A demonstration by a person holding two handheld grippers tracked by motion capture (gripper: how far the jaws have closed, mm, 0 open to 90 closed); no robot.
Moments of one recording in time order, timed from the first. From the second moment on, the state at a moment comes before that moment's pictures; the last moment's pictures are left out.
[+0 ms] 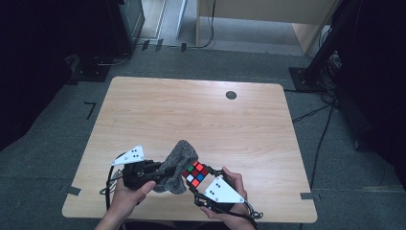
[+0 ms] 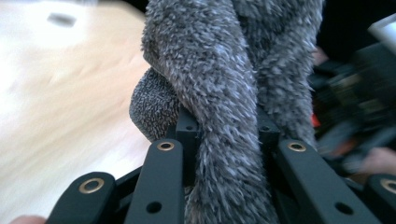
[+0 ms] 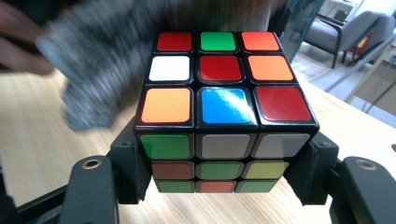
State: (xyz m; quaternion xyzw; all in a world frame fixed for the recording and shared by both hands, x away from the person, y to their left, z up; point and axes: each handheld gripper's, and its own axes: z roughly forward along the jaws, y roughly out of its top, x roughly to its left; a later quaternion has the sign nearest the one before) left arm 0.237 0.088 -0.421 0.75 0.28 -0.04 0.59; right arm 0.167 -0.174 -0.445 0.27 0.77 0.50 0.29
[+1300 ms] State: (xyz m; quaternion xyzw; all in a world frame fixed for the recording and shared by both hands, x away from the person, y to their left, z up) left arm 0.246 0.075 -0.449 0.80 0.29 -0.05 0.52; right arm 0.164 -0.187 -0.427 0.31 0.72 0.54 0.31
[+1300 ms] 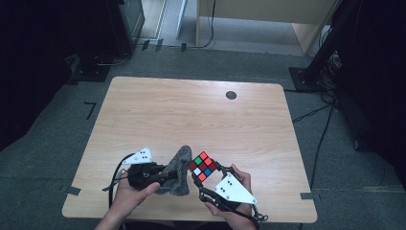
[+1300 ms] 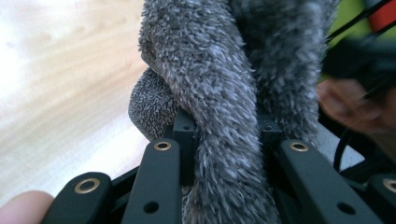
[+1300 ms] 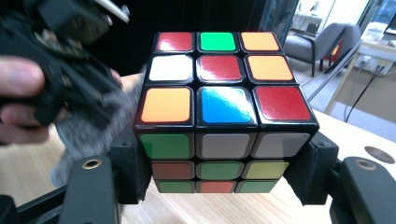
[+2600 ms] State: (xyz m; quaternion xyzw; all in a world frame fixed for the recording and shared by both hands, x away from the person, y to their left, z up) left arm 0.232 0.046 -0.465 0.82 0.22 -0.04 0.52; right arm 0.176 -0.184 -0.437 0.39 0.70 0.55 0.24
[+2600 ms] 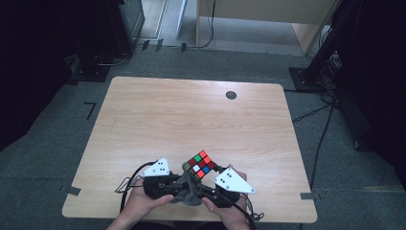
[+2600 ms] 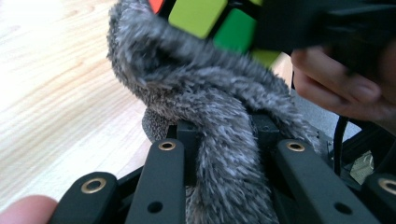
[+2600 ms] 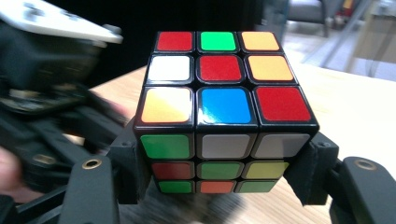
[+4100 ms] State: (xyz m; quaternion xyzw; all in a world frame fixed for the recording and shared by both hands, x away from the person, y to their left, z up) left arm 0.216 0.029 -0.424 0.82 0.32 0.06 0.47; right arm 0.168 -0.142 -0.460 0.36 0.75 0.47 0.30
